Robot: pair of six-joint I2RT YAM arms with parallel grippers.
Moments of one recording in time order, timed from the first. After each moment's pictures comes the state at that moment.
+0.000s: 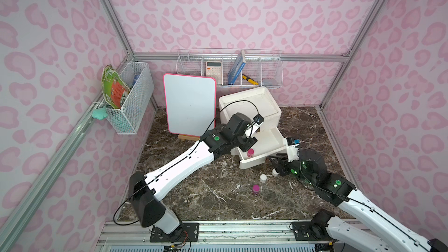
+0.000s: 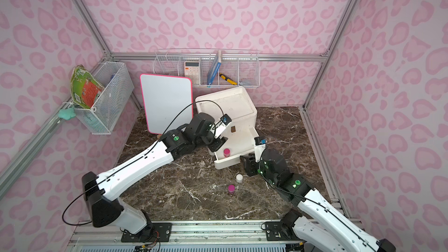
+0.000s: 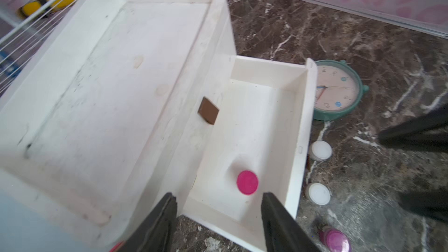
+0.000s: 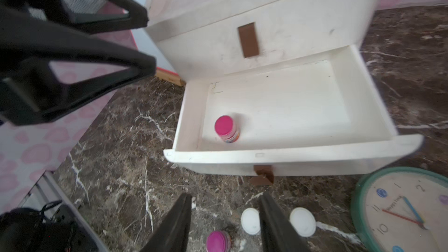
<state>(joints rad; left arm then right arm) -0.83 1.47 1.38 -0.50 -0.19 0.16 0.84 0.82 0.74 -0.41 0.06 0.41</state>
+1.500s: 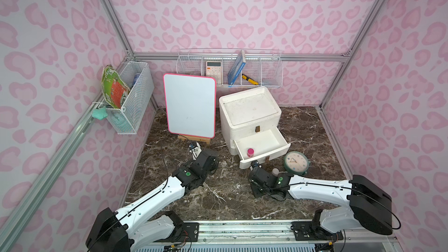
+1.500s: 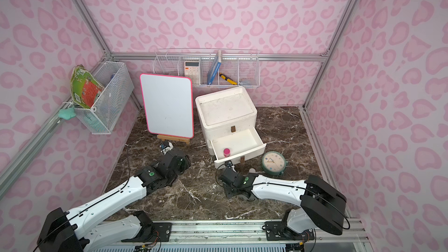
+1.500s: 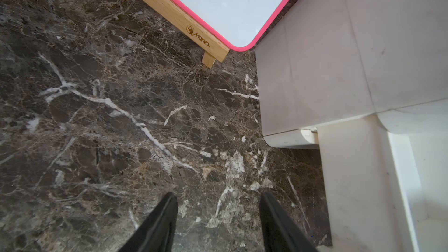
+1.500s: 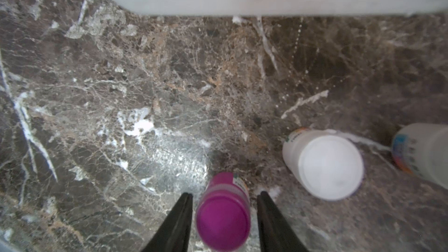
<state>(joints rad) -0.67 1.07 0.70 -0.43 -0.43 -0.97 1.10 1.42 0.72 -0.41 0.20 0.65</state>
